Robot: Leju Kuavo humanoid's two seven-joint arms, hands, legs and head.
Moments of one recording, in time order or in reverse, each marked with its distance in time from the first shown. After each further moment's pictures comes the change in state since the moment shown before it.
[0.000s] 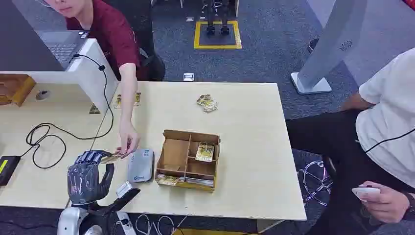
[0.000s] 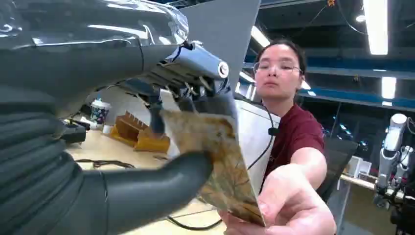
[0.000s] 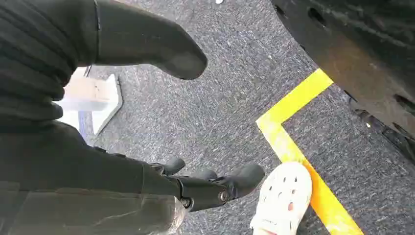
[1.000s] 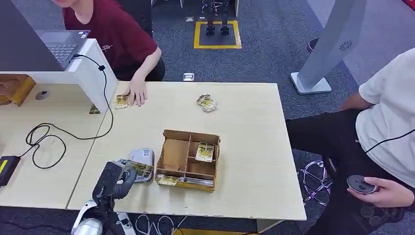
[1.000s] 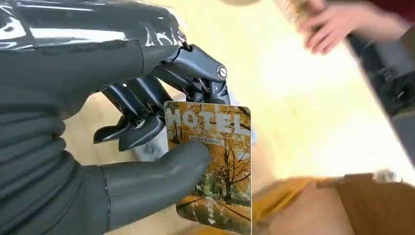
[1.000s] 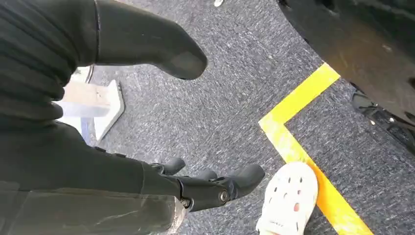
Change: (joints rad) left arm -0.035 0.008 -0.119 -0.013 1.026 -0.558 0.155; right arm 0.005 0.000 -0.006 0.000 -0.019 -0.015 0.017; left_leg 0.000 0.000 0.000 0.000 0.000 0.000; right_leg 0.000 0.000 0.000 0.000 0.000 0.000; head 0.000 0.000
